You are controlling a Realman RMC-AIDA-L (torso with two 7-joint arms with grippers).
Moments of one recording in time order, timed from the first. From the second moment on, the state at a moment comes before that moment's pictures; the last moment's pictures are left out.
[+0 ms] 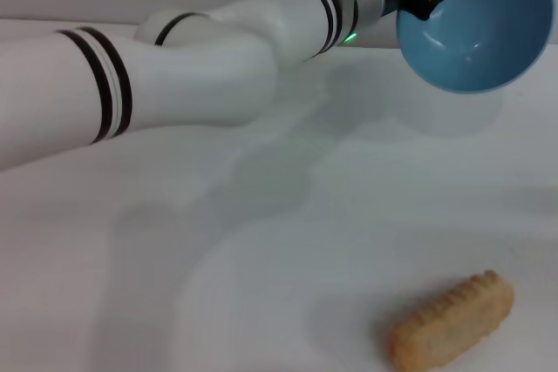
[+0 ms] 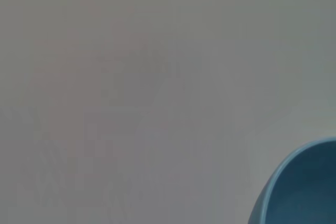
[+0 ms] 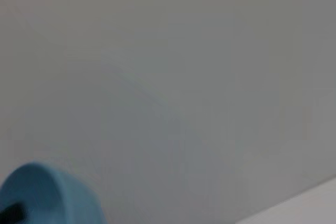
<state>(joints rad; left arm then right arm) -1.02 -2.08 2.26 0.60 2.00 -0.12 -2.67 0.27 2.06 -0.35 -0.52 -1.64 -1.28 1.50</state>
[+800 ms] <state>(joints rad) -1.01 -2.08 2.20 0.57 1.99 -0.06 -2.67 0.47 2.01 -0.61 -0.51 -2.26 -1.34 2.11</state>
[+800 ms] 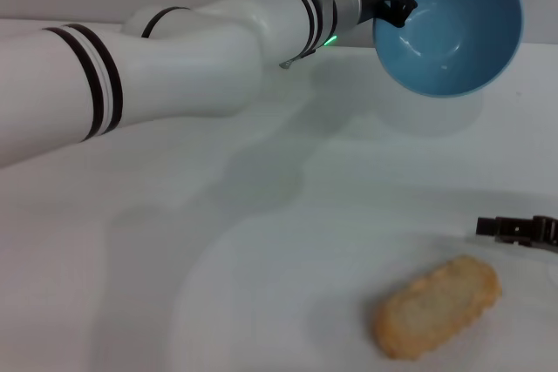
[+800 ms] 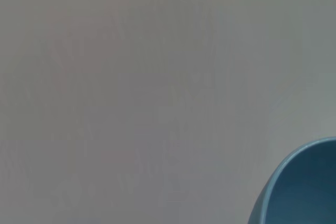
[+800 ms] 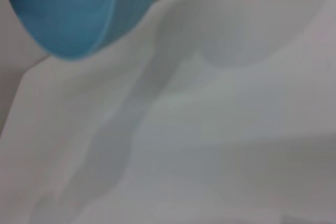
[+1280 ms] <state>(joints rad) -0.99 -2.08 2.20 0.58 1.99 -0.06 -2.68 0.50 2.04 -0.64 -0.45 -2.33 -1.32 2.14</state>
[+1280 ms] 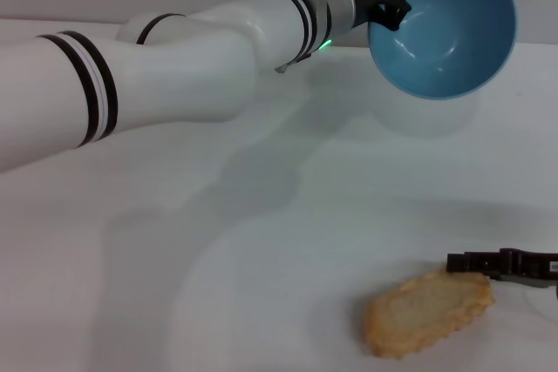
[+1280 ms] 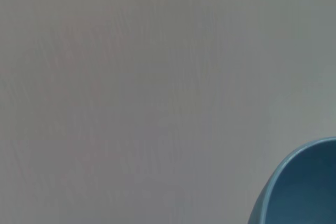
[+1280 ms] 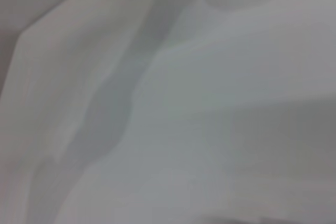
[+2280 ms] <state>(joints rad) -0.97 -2.08 2.20 0.58 1.99 -0.06 -2.68 0.51 2.07 -0.64 -0.45 -2.22 -1.36 1.98</state>
